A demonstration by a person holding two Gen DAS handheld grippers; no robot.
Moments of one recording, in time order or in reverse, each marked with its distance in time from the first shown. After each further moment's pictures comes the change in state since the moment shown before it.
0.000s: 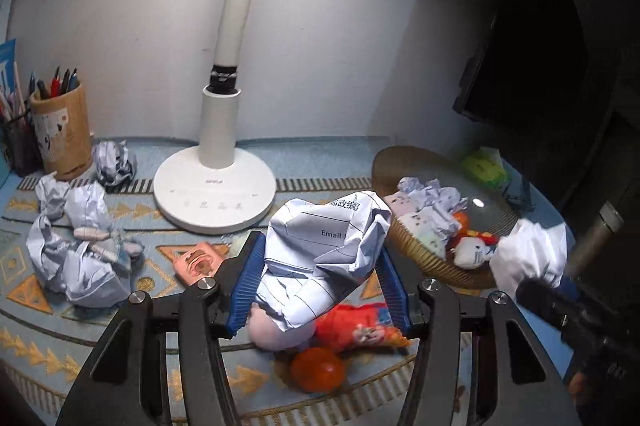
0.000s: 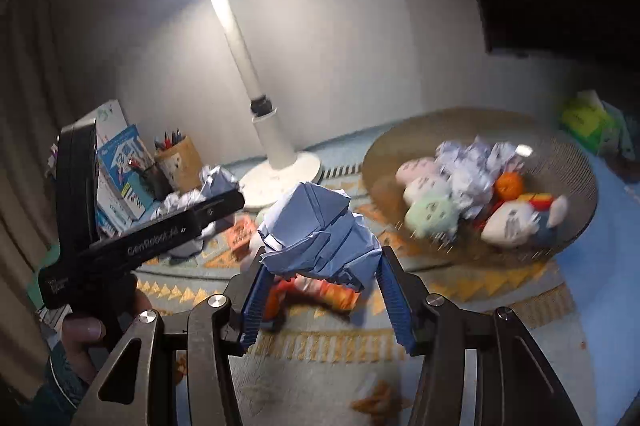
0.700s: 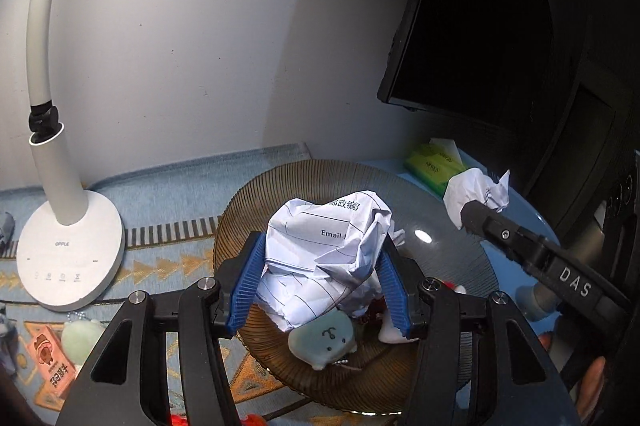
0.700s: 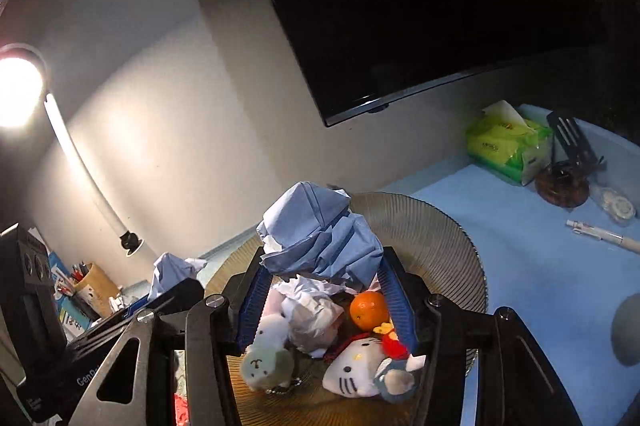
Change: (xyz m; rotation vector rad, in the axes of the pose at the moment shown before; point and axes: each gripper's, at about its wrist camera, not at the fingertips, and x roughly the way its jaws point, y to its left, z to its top) left arm 0.120 -0.101 0.031 0.104 0.035 -0.138; right arm 0.030 -0.152 0.065 0.255 -0.162 -0.204
